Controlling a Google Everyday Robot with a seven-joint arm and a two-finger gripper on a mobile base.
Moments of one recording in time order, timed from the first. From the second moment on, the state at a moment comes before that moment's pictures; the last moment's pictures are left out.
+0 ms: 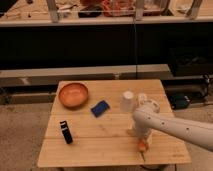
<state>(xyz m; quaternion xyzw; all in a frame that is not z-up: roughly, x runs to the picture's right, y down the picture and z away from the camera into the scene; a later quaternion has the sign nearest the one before) 0.189 0.292 0.809 -0.34 -0.15 -0.39 0.84</state>
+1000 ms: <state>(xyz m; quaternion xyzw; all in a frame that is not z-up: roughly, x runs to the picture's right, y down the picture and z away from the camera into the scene) 0.189 0.287 0.802 -0.34 -0.14 -0.39 0.84</state>
